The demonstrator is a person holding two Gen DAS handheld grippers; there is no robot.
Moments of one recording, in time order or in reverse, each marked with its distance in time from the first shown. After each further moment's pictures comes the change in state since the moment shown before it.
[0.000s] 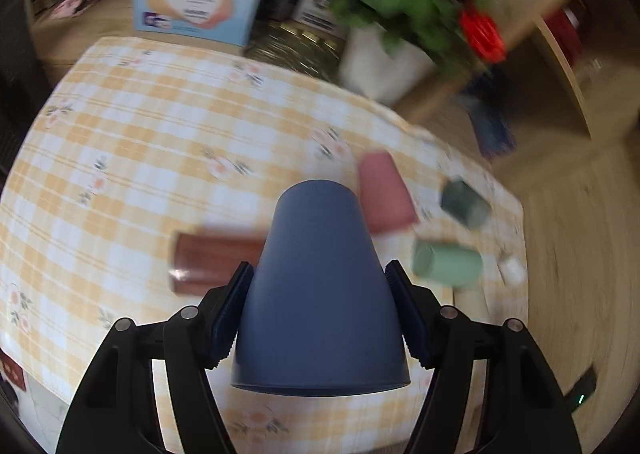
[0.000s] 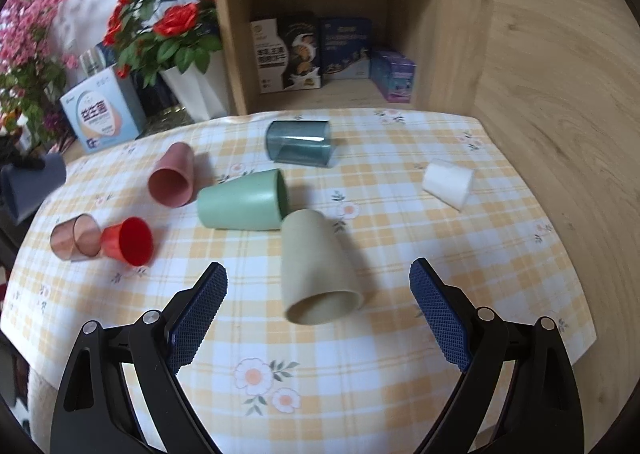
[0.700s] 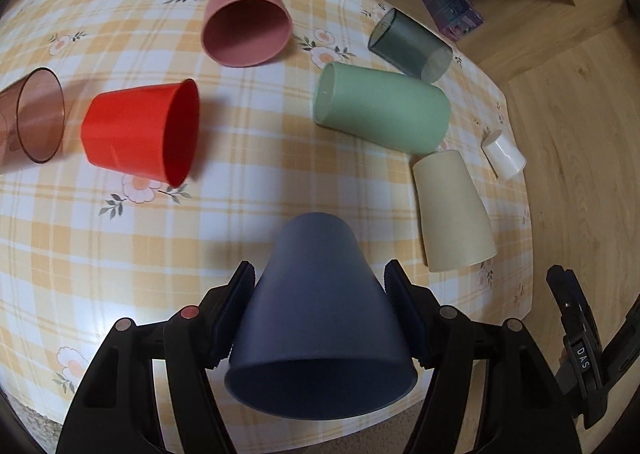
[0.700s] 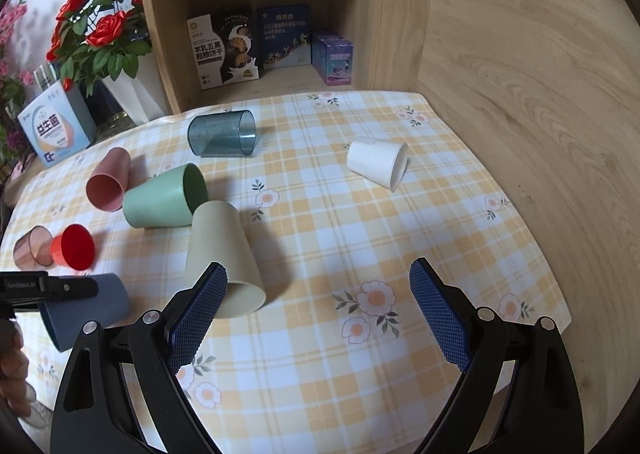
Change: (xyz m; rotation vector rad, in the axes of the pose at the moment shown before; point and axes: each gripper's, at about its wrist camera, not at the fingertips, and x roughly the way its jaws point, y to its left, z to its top) left arm 0.133 -0.117 -0.112 0.096 0.213 -0.077; right arm 0.011 -0.060 -0.006 0.069 0.045 -0.106
